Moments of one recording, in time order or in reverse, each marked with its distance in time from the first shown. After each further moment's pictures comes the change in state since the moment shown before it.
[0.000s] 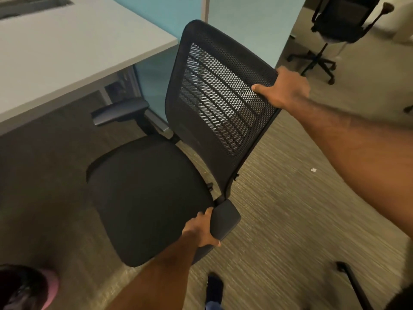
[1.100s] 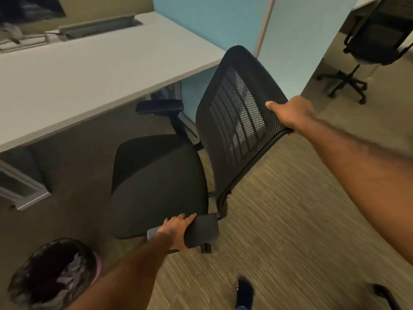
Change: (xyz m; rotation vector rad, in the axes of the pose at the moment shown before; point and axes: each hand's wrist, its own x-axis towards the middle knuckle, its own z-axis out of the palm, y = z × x) left_hand -0.117 -0.239 -0.026 0.275 0.058 -0.001; right_hand -0.127 -0.163 -0.008 0.364 -0.170 0.190
